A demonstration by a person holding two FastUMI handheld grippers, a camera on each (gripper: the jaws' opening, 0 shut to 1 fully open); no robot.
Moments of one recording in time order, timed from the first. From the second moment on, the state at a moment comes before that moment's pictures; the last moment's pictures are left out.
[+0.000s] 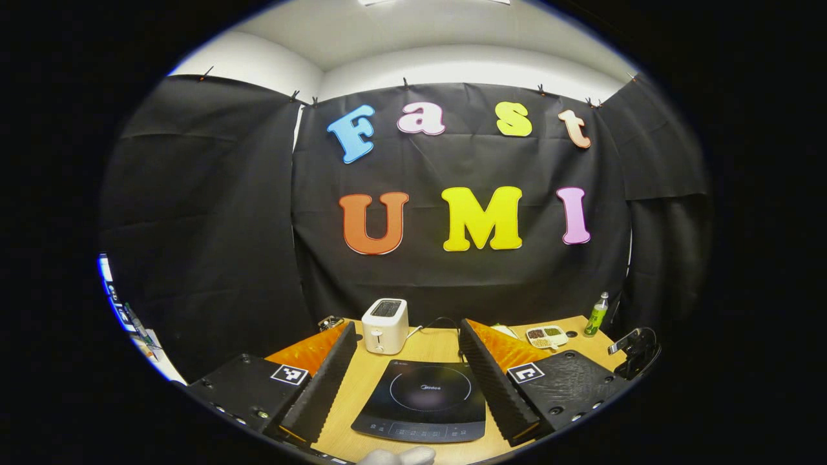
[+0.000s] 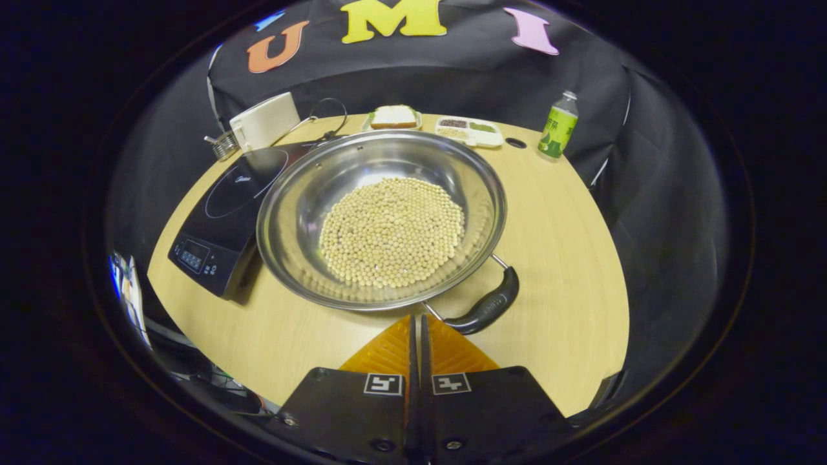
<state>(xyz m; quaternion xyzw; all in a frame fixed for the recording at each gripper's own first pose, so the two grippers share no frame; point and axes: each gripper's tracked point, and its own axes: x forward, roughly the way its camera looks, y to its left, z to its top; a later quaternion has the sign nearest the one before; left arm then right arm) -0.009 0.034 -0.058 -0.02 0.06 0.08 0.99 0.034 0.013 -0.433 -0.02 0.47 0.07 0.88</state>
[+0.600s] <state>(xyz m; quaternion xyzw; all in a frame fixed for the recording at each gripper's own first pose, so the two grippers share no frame) 0.000 0.018 -0.060 -0.01 0.06 0.08 0.99 0.055 -0.032 -0.437 -0.02 0.47 0.05 0.88</state>
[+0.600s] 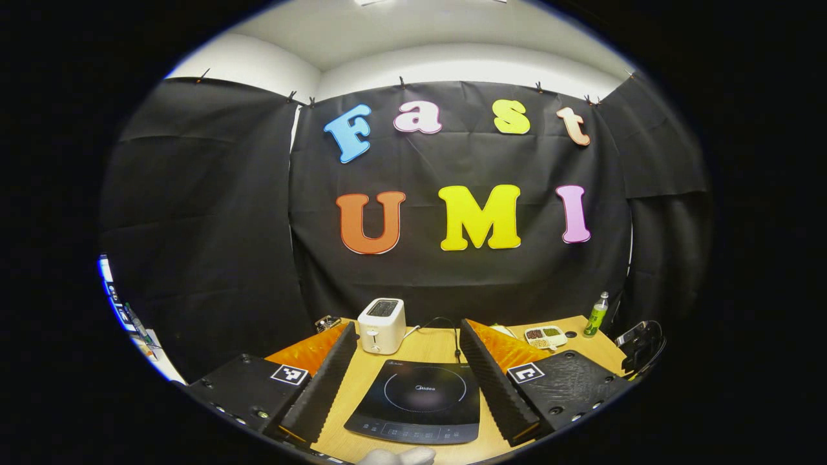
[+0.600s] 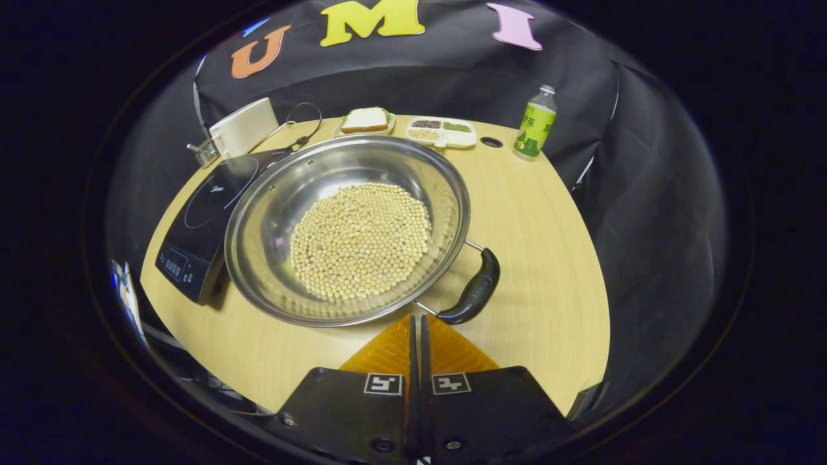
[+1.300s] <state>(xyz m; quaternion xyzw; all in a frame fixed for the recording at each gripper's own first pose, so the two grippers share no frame) 0.005 0.015 -0.070 -0.01 0.08 0.11 0.99 0.101 -0.069 -0.444 -0.11 0.48 0.09 0.87</state>
